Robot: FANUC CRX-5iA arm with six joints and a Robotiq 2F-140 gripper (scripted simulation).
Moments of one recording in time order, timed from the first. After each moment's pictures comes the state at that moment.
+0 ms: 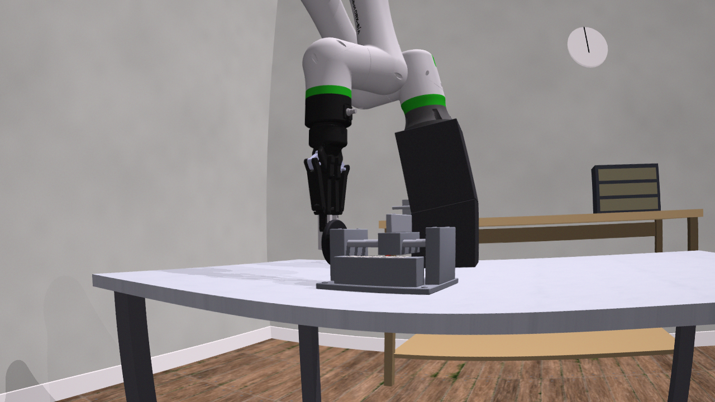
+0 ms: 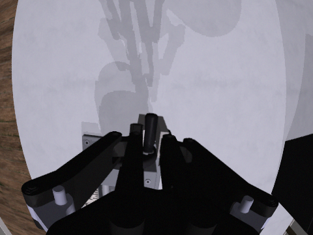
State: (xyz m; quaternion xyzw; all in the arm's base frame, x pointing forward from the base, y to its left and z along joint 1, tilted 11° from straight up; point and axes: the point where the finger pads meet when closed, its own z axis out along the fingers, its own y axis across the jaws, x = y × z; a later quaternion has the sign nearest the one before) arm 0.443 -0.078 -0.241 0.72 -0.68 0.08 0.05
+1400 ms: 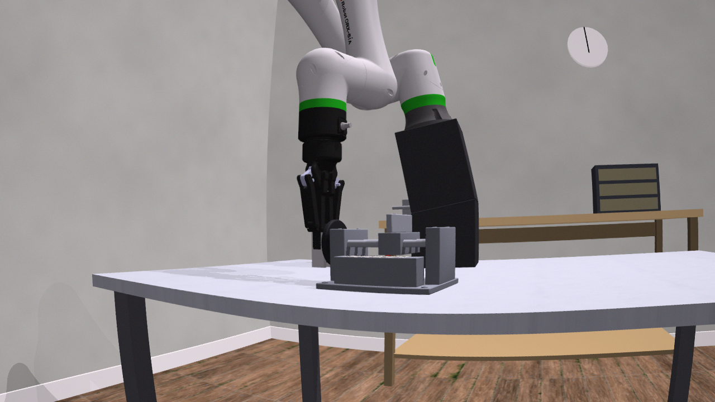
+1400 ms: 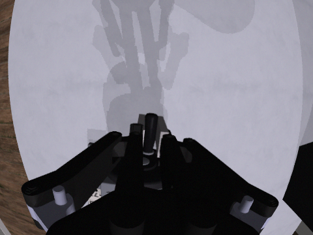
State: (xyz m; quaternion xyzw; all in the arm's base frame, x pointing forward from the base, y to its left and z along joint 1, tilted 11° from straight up) arm 0.466 -0.083 -0.272 0.72 -0.68 0.08 0.05
